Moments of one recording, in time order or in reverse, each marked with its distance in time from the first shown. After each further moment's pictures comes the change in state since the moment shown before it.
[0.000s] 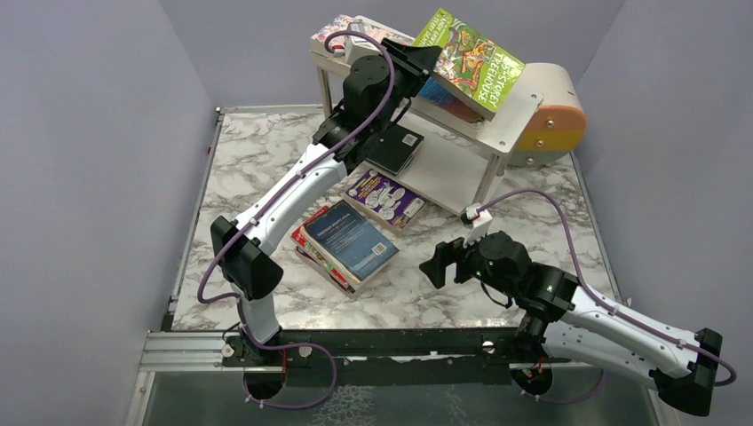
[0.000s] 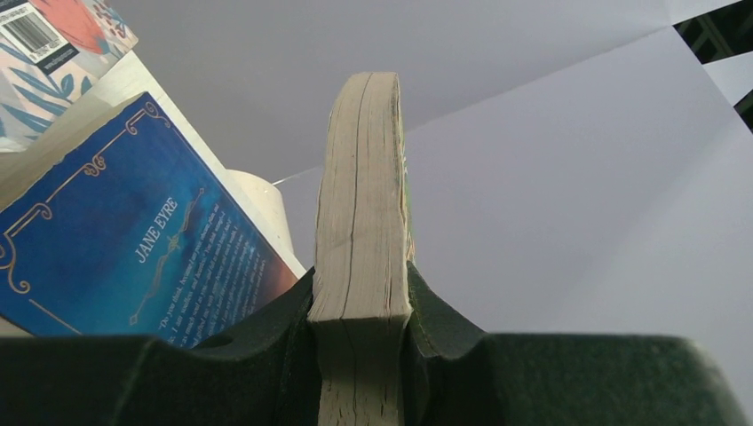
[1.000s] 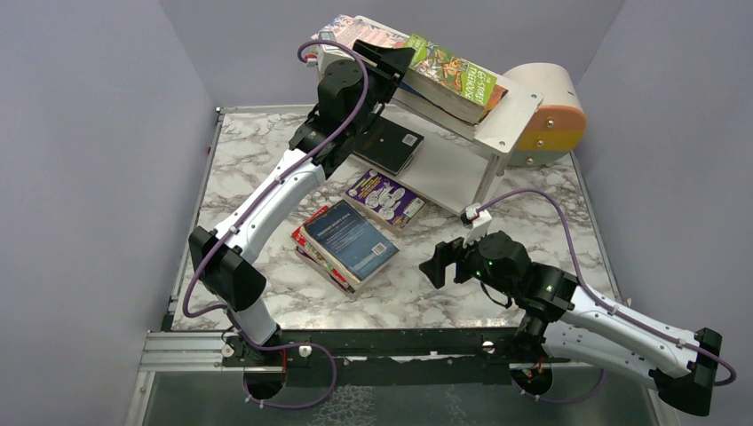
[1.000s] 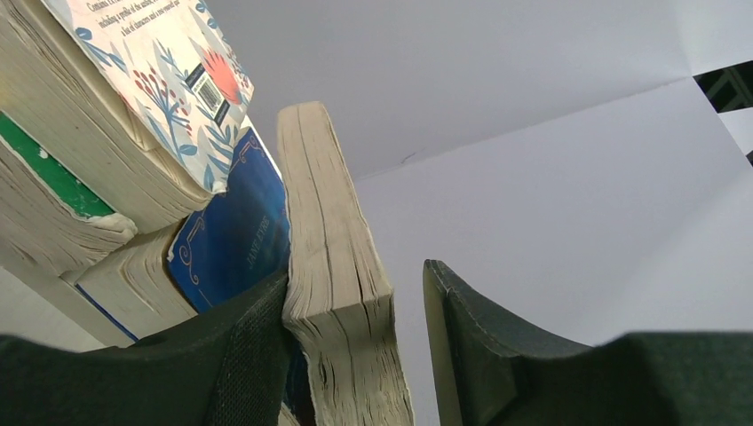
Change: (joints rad) left arm 0.085 -0.121 -0.172 -0.016 0.024 -0.055; right arm 0.000 0.003 0.000 0.001 0.000 0.002
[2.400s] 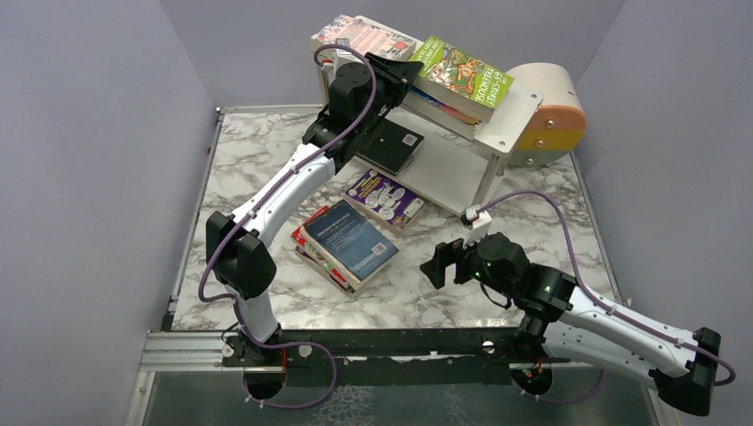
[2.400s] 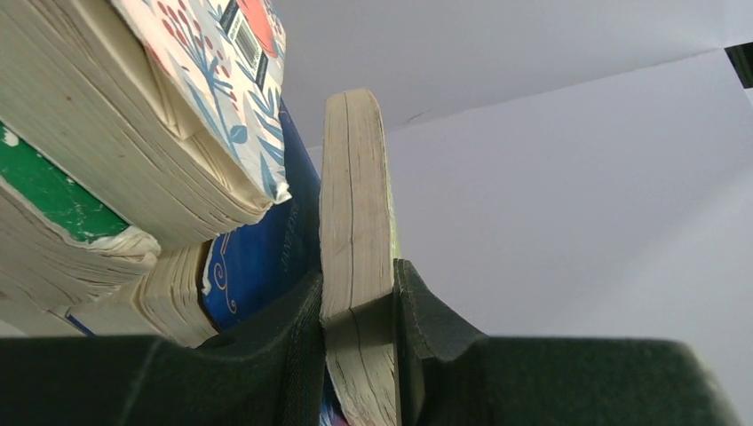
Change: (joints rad) left arm 0.027 0.092 -0.010 0.068 0.152 -0.081; right arm 0.000 0.000 -0.018 0.002 0.013 0.015
